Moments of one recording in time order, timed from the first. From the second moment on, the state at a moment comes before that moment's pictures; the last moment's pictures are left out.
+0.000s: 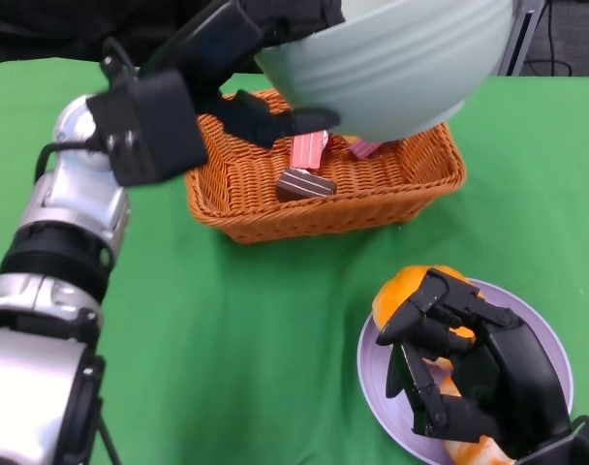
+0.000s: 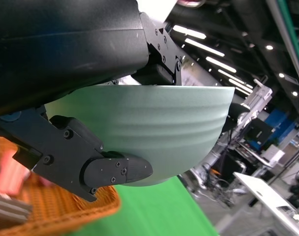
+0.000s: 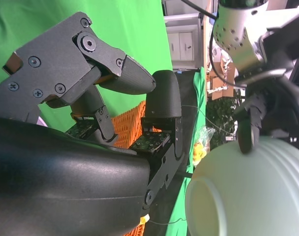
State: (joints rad) left arm -1.02 0.16 -0.06 1.00 0.18 -0.95 -0.45; right arm 0.16 0.03 0.18 -0.15 0.11 -0.27 0.25
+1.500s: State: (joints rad) left arm -0.71 0.74 -0.84 0.85 1.46 -1.06 1.58; right arm 0.15 0.02 0.16 -0.16 0.12 -0.23 0.27
